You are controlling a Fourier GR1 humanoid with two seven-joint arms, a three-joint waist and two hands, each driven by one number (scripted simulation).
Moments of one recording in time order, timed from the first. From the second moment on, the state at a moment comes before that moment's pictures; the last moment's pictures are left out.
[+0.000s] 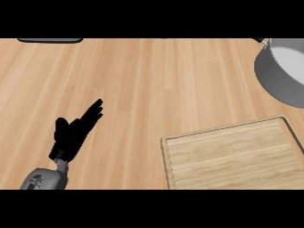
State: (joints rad) left arm -0.11 0.19 -0.17 -1.37 0.09 -0.09 0.14; right arm -0.10 -0.85 -0.43 -0.61 -0.13 0.36 -0.75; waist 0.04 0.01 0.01
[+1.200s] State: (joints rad) left arm -0.13 0.17 -0.15 -1.35 0.07 -0.11 0.14; right arm -0.73 -0.99 -0.19 -0.33 0.28 0.15 -0.63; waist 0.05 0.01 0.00
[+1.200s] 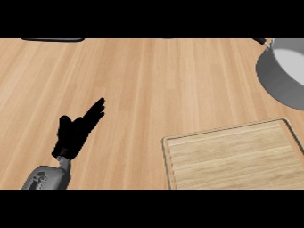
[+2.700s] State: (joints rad) left arm -0.14 0.16 -0.15 -1.36 0.05 -0.12 0.15; right arm -1.03 -0.69 0.07 -0.09 0.64 0.07 -0.20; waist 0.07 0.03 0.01
